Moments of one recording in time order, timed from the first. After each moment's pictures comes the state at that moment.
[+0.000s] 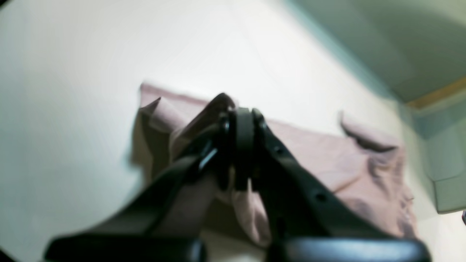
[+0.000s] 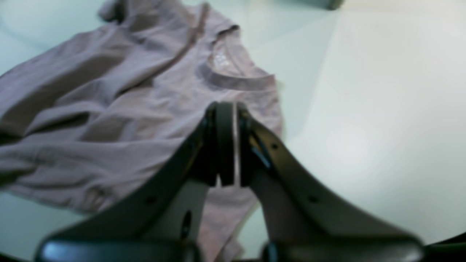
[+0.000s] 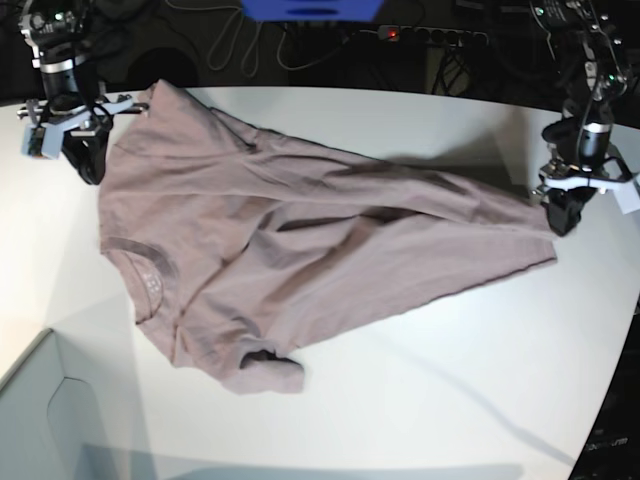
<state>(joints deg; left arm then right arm) 22.3 -5.1 -28.6 102.7 -43.9 -9.0 23.1 -31.2 -9.5 37.2 110.4 8.3 34.7 -13.5</state>
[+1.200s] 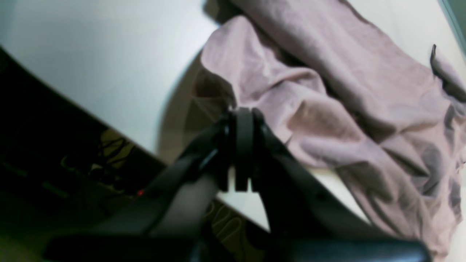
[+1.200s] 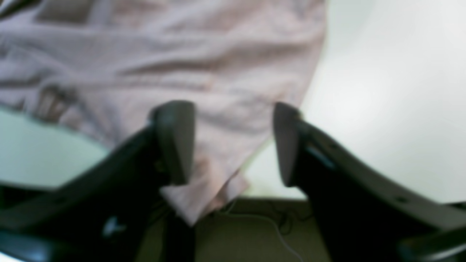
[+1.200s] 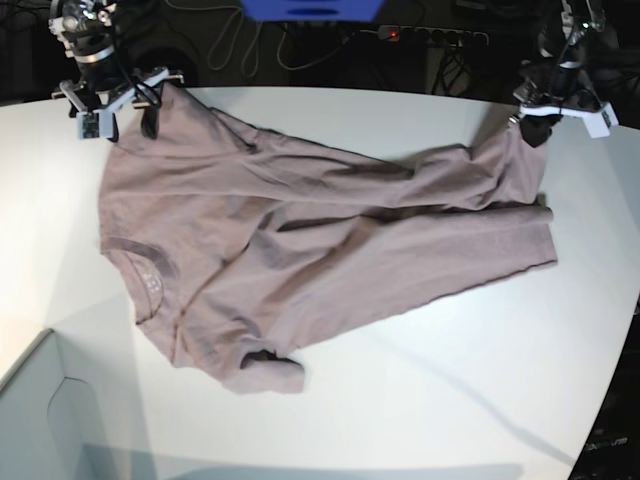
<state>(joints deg) 31.5 -2.7 -28.3 95.3 -44.1 -9.1 22.7 -32.2 -9.2 32.4 101.2 -6.0 34.7 -13.7</state>
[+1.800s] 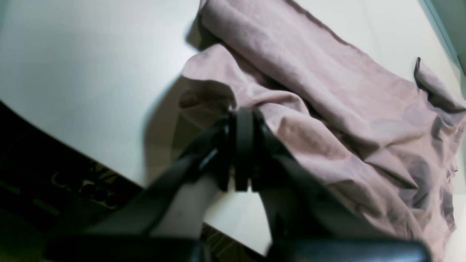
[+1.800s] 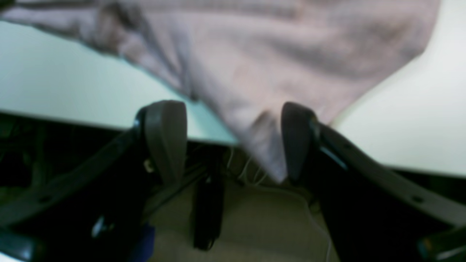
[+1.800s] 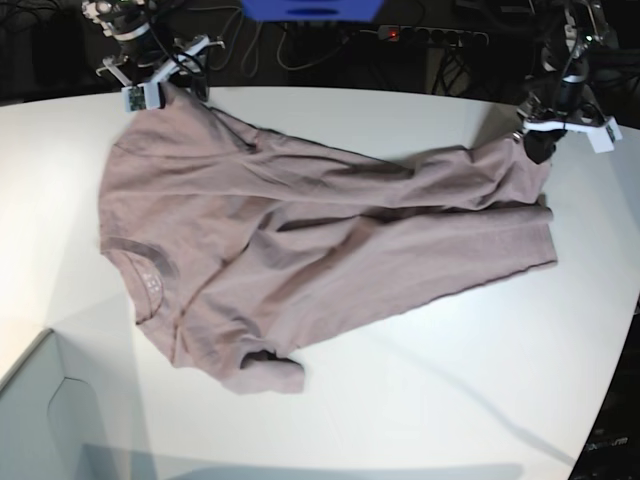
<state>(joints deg) 29.3 -3.2 -28.4 95.3 -44.1 -9.1 22.7 -35.5 -9.0 25.7 94.8 -6.1 34.7 -13.5</state>
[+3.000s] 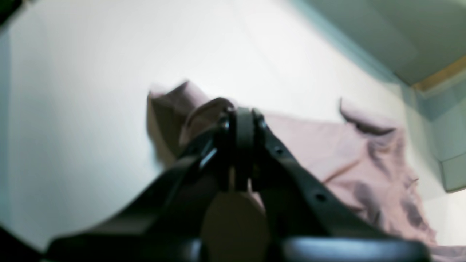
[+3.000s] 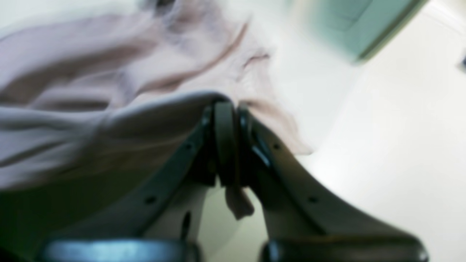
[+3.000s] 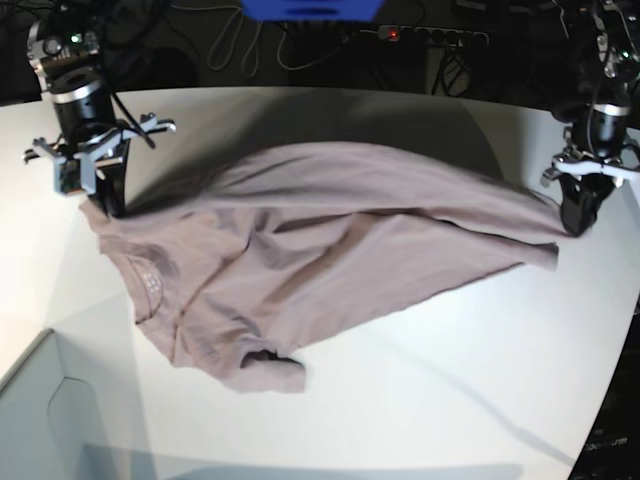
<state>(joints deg) 27.8 -7.5 -28.7 114.2 -43.9 -9.0 23.4 -27.1 -8.8 30.6 116.4 -6.0 34.7 -13.5</state>
